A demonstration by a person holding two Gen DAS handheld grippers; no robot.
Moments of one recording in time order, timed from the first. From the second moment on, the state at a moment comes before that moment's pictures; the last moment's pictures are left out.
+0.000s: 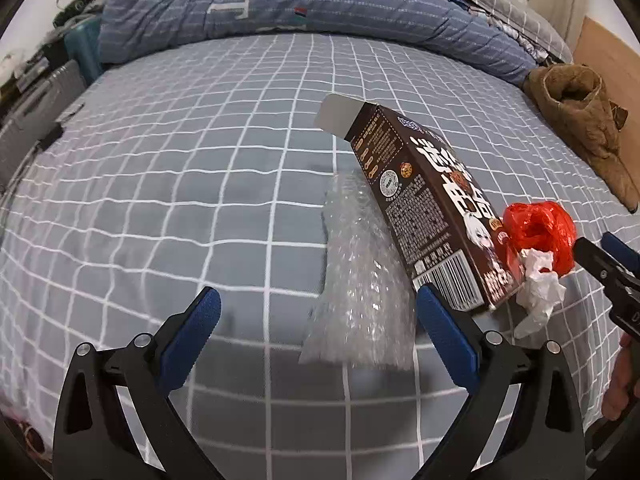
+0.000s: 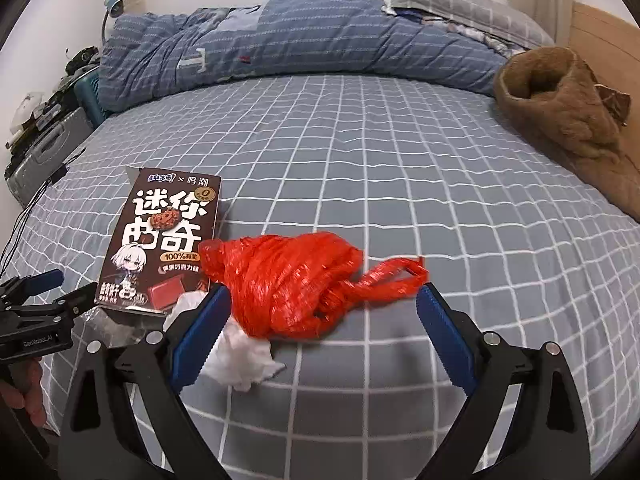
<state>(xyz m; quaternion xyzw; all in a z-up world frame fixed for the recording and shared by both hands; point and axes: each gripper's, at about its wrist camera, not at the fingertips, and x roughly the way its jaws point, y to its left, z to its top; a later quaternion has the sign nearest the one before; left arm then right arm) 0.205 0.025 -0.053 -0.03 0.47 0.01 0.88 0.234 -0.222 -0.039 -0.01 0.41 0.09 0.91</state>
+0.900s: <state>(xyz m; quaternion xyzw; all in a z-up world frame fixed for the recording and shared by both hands) 0.209 0.004 -0.075 -0.03 0.48 -0.05 0.87 0.249 -0.200 -0.068 -0.01 0.43 0.14 0.89</state>
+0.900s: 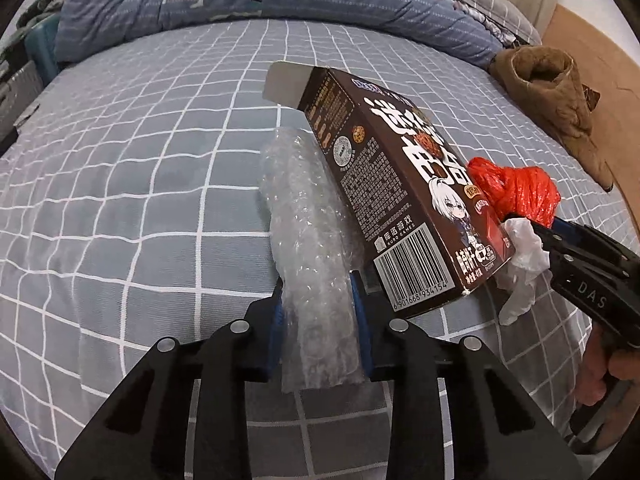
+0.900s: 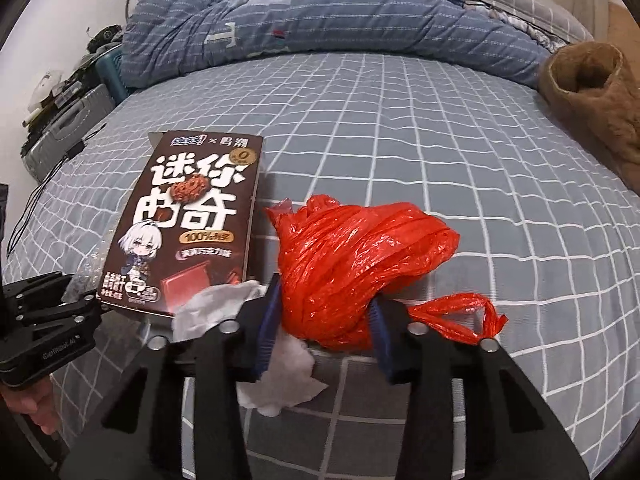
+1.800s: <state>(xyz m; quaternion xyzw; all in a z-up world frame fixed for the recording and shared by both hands) 0.174 0.026 -0.035 -0.04 0.44 -0.02 0.90 0.211 -0.207 -0.021 -0.01 0.38 0.10 0.92</state>
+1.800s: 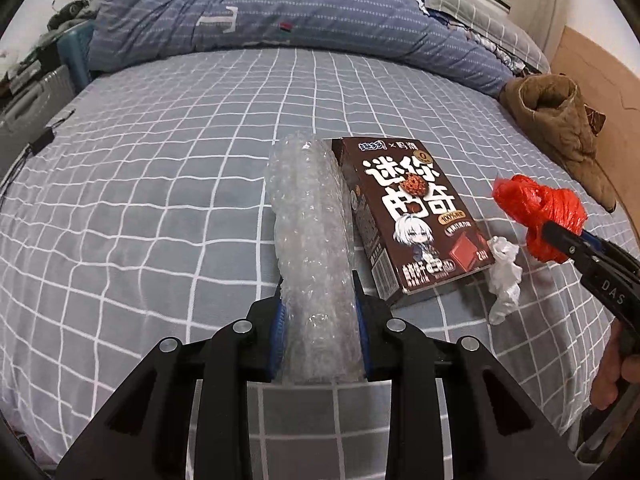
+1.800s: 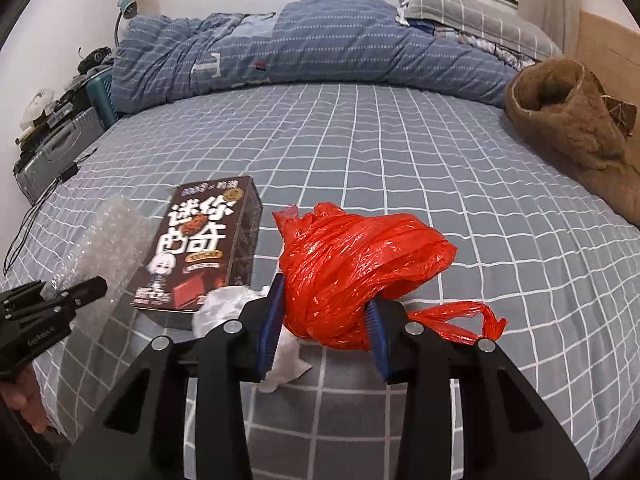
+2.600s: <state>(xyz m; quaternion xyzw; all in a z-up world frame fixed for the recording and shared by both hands) 0.110 0.011 -0.012 -0.03 0.43 -0.03 0.90 0.140 -0.179 0.010 -0.02 0.37 0.11 0.92</state>
